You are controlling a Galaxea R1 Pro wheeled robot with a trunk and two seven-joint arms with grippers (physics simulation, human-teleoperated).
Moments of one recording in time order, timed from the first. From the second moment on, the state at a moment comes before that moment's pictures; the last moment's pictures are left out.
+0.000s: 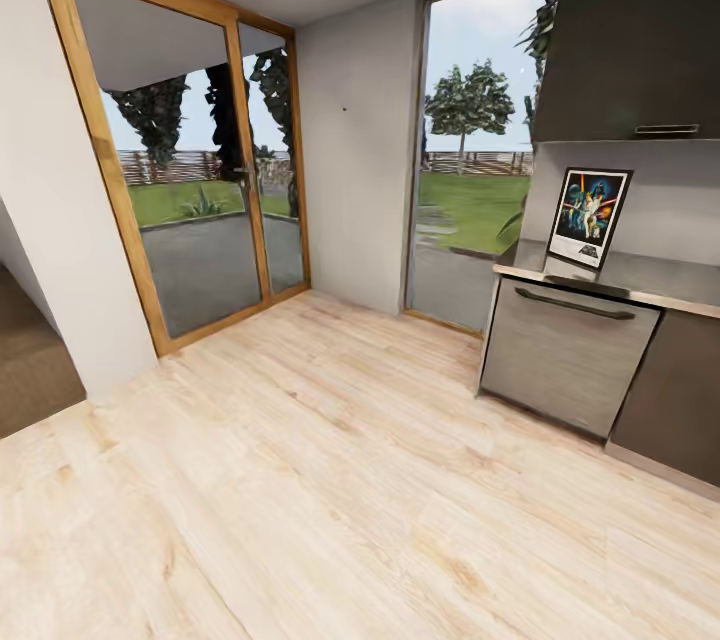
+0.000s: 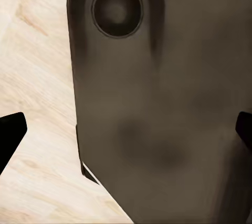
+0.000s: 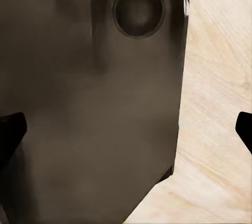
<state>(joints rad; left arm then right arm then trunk) 0.00 0.00 0.00 0.00 0.00 0.00 0.00 0.00 0.00 0.00 0.00 0.00 0.00 0.00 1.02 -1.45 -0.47</state>
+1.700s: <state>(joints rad) 0.03 -0.07 0.01 -0.67 -0.01 -0.11 0.00 -0.12 -0.06 -0.01 -0.35 0.00 -0.32 0.00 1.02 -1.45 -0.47</state>
